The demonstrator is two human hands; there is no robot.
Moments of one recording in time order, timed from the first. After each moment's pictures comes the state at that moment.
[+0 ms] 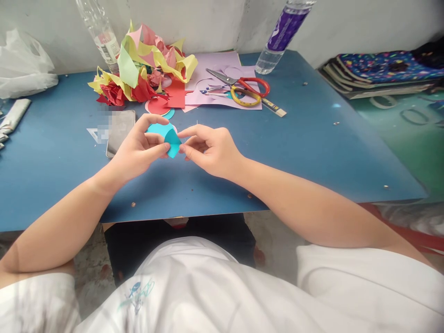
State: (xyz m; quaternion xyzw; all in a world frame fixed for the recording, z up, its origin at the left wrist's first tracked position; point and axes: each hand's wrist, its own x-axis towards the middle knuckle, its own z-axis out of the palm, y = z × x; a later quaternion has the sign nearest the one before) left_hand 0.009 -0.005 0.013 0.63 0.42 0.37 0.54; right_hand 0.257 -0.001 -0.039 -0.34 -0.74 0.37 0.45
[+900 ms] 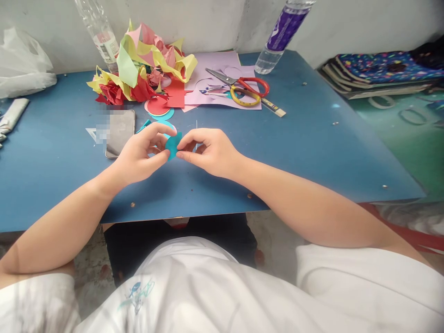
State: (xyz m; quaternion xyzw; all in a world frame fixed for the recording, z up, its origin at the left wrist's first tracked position) left_hand 0.003 -0.003 0.000 0.76 0.39 0.35 0.39; right_hand 0.258 0.001 -0.028 -0.35 -0.75 0.41 0.39
